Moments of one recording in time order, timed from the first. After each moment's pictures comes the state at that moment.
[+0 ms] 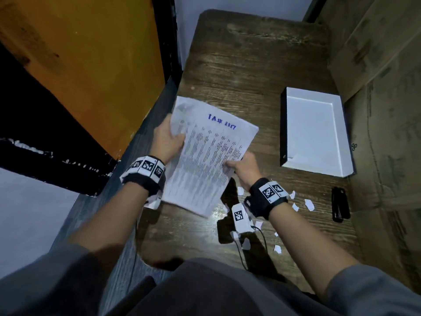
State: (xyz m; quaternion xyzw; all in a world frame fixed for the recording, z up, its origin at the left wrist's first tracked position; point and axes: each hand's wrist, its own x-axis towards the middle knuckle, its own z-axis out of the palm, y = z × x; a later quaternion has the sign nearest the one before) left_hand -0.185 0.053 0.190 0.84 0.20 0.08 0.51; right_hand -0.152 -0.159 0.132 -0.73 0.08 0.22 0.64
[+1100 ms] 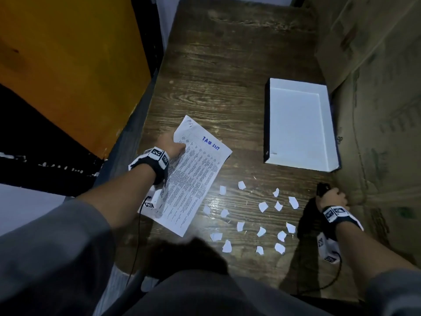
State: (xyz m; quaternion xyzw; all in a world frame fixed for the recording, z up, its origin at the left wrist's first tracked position) left_hand -0.122 0.003 0.122 0.87 0.26 -0.13 0.41; right_hand -0.117 -0.464 0.039 -0.92 0.33 0.20 0.07
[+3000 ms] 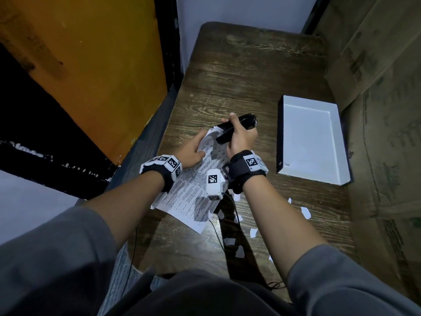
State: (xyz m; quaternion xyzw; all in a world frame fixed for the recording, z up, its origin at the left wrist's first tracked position) left_hand -0.160 0.005 0.170 0.91 0.03 -0.11 0.39; right_hand -0.093 -0.114 0.181 -0.45 0.18 0.01 0.87
